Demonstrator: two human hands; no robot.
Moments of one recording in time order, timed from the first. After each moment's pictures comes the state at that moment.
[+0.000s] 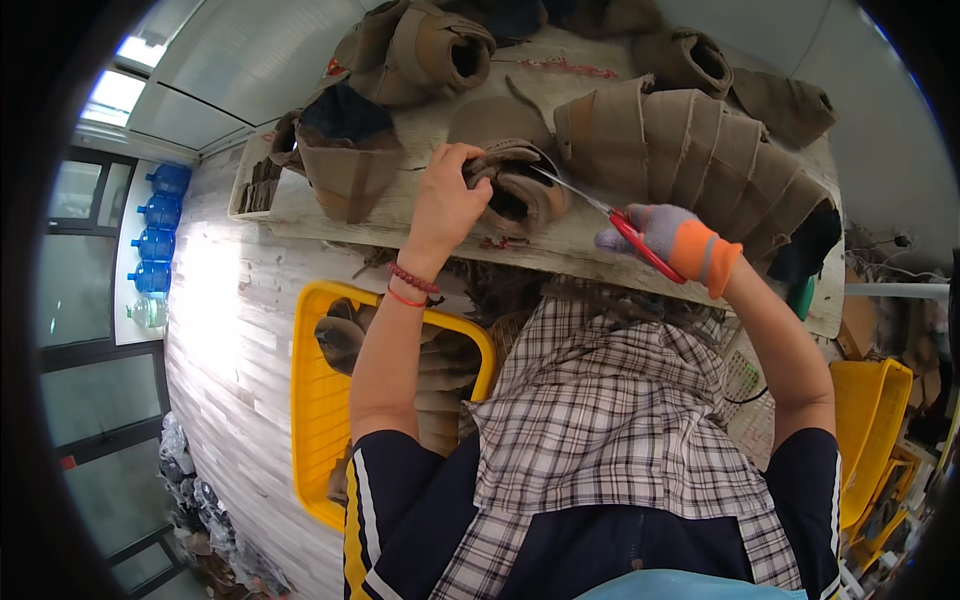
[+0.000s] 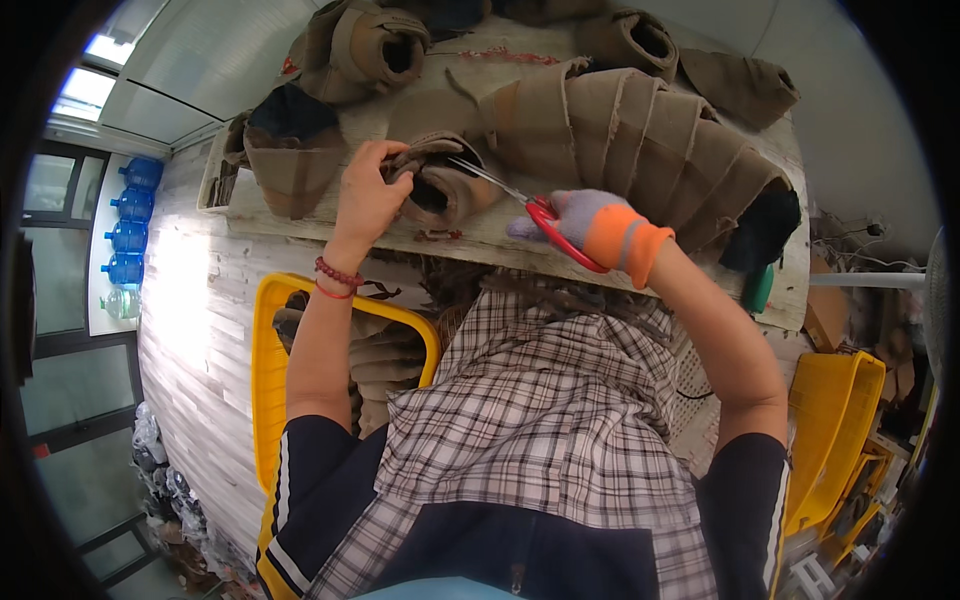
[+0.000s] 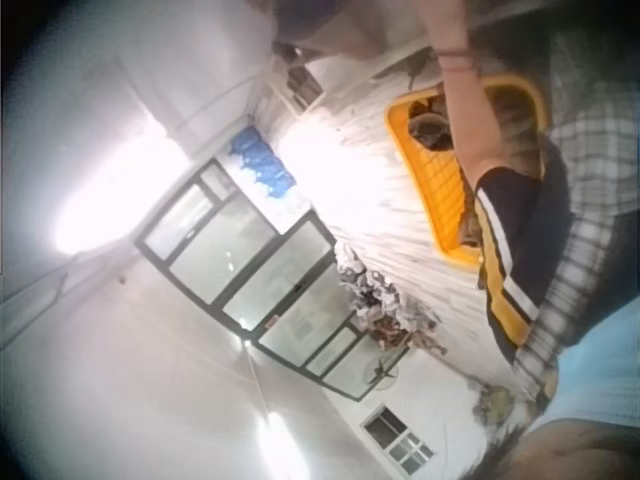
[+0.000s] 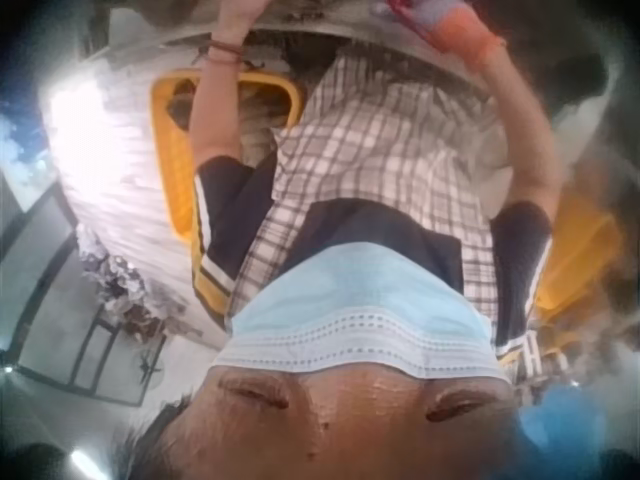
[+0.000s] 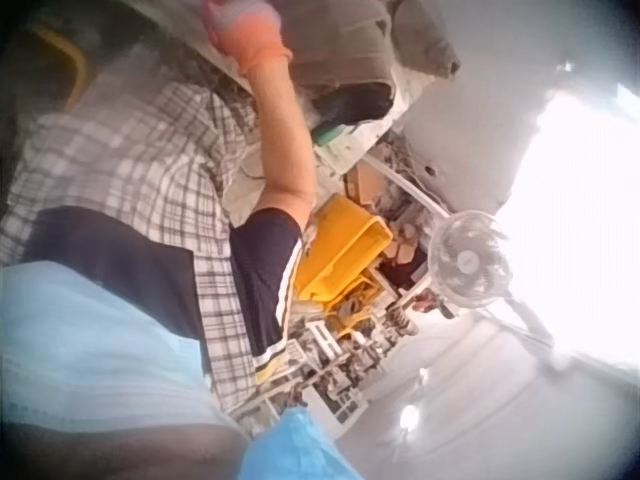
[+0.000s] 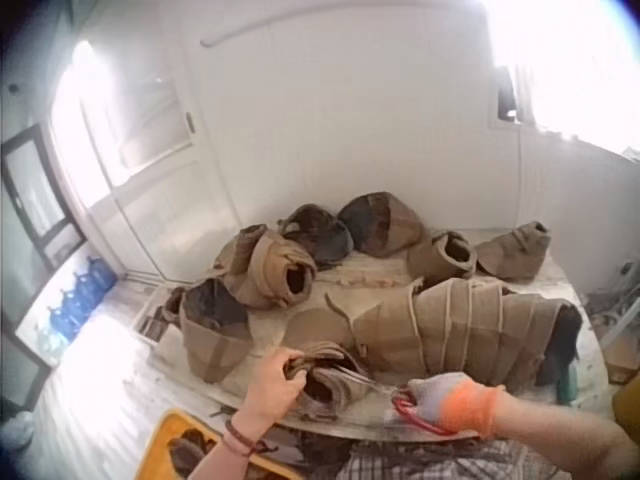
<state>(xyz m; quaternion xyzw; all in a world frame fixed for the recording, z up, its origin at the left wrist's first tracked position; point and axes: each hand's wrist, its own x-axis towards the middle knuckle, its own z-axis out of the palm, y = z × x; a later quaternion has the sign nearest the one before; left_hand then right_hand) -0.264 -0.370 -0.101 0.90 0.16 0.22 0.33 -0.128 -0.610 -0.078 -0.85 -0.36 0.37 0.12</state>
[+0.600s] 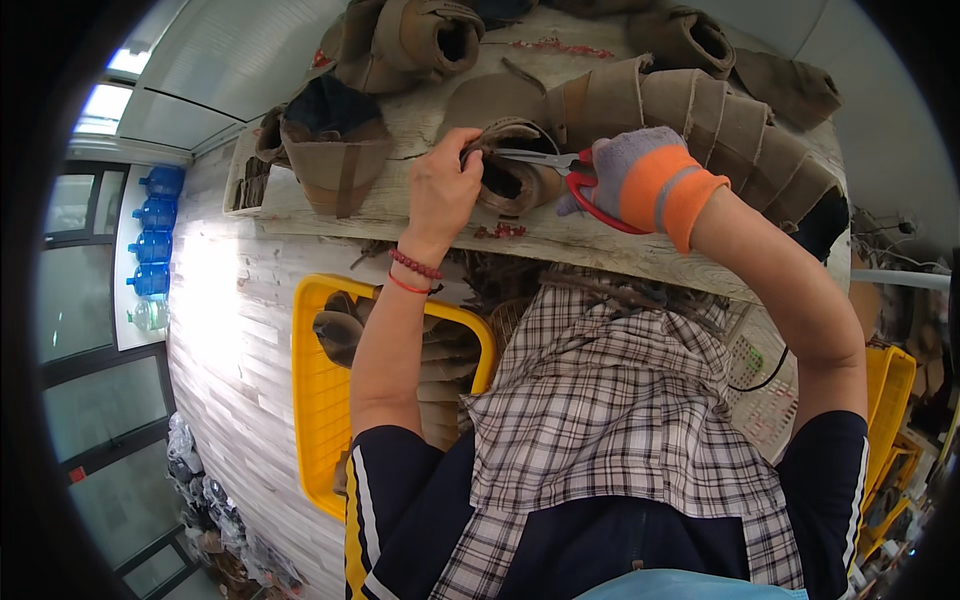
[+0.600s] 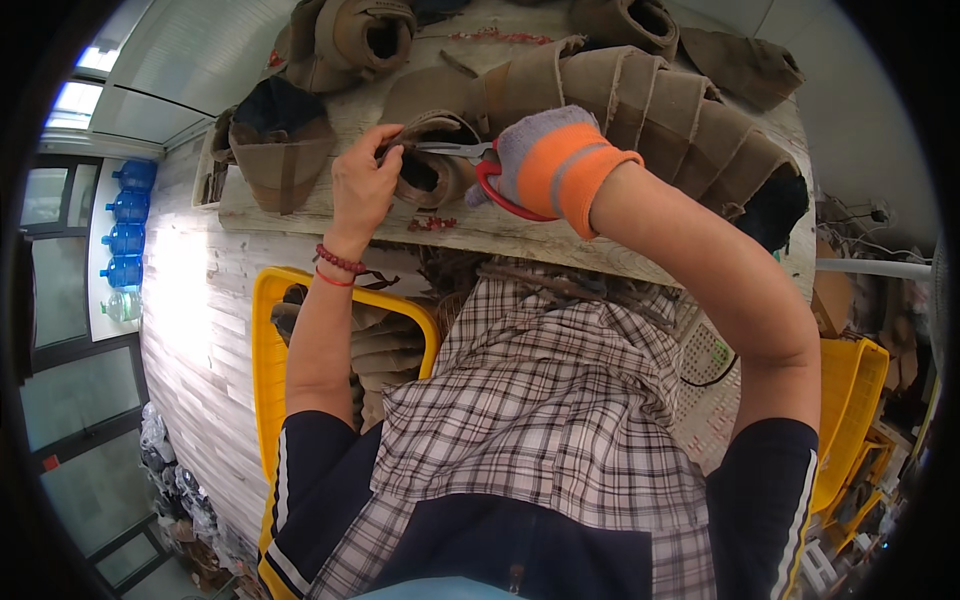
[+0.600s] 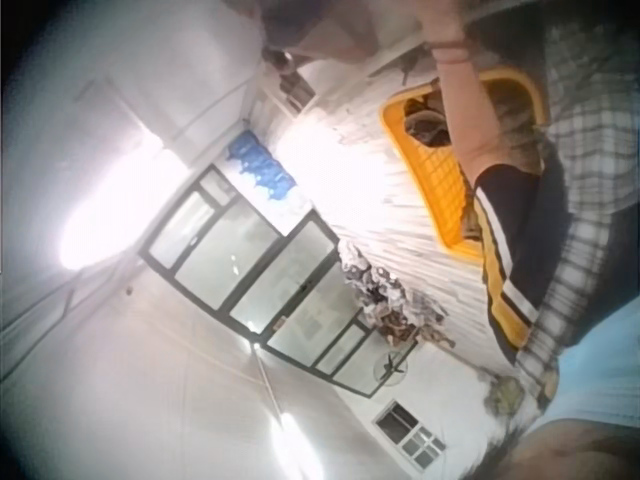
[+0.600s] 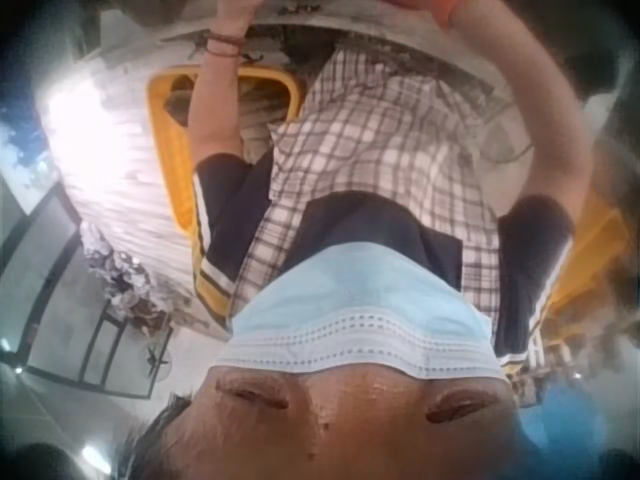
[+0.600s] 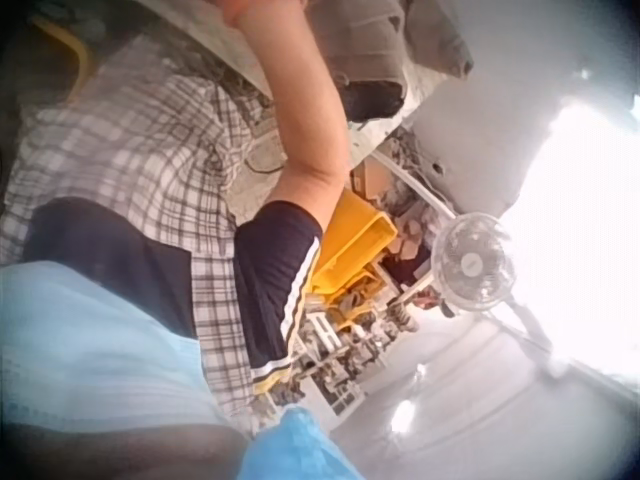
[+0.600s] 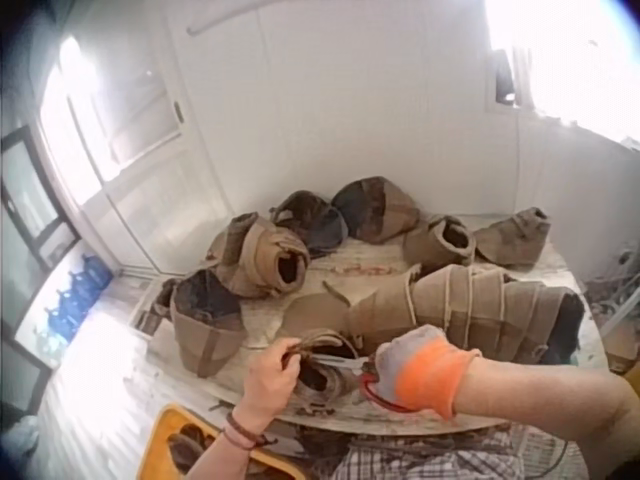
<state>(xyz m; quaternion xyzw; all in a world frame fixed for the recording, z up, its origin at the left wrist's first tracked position) -0.252 -0.376 -0.115 0.89 0.15 0.28 0.33 -0.126 -0.558 -0.038 -0.86 -0.47 0.18 -0.10</state>
